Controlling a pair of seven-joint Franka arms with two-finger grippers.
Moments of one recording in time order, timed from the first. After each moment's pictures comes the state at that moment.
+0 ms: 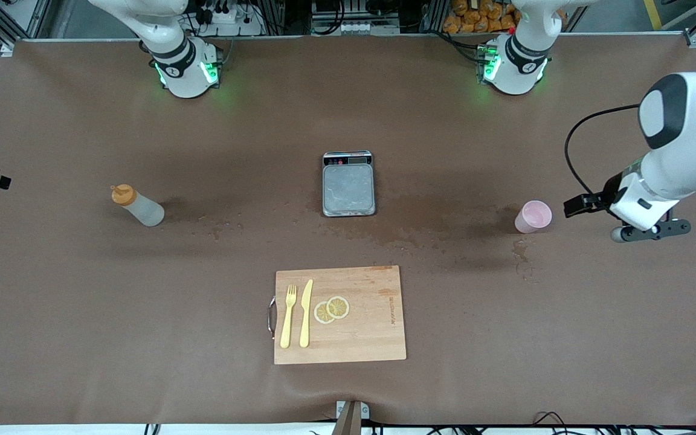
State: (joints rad) left arm 0.10 0.12 -0.15 -1.97 0.00 2.01 -0.16; right arm -0.17 0.18 -0.11 -1.46 0.06 1.48 -0.10
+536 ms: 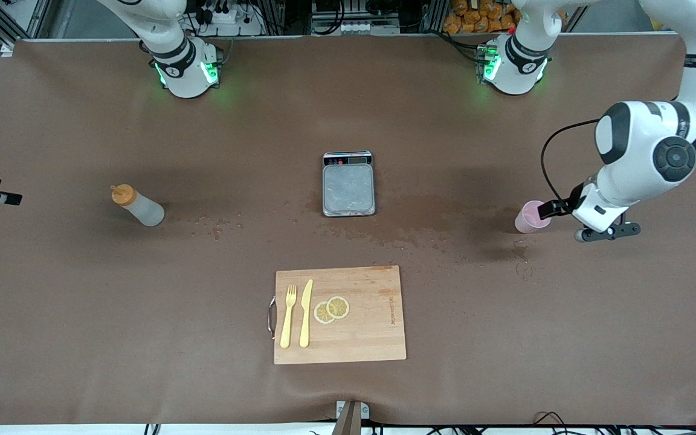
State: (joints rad) left arm 0.10 0.17 -0.15 -2.21 0.00 2.31 -0.16; right arm -0.35 0.33 -0.11 -1.47 0.35 1.41 0.10
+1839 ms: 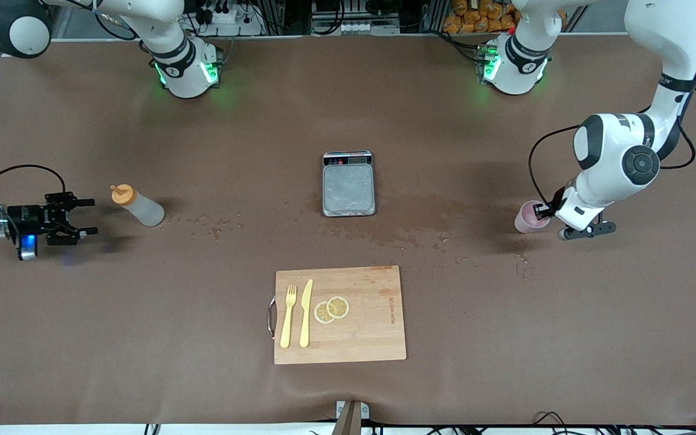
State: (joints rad) left arm 0.13 0.25 -0.18 -2.30 0.00 2.47 -0.16; right arm -0.49 0.82 -0.11 -1.48 0.67 1.36 0.31
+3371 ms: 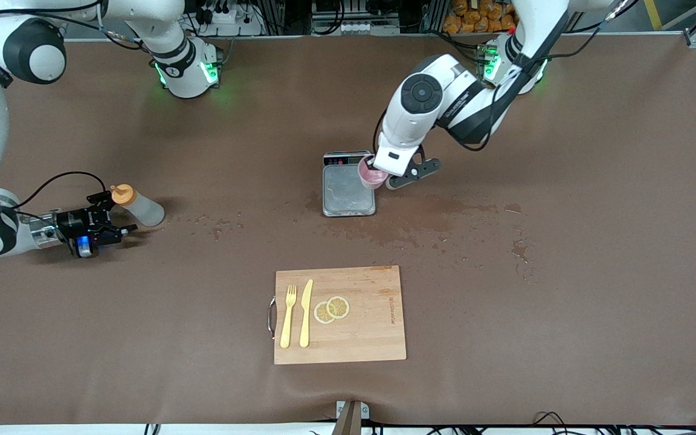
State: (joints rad) left arm -0.23 0.36 -0.61 -2.00 0.06 2.32 -1.30; right arm -0.45 0.96 -0.08 -1.48 0.74 1.27 0.38
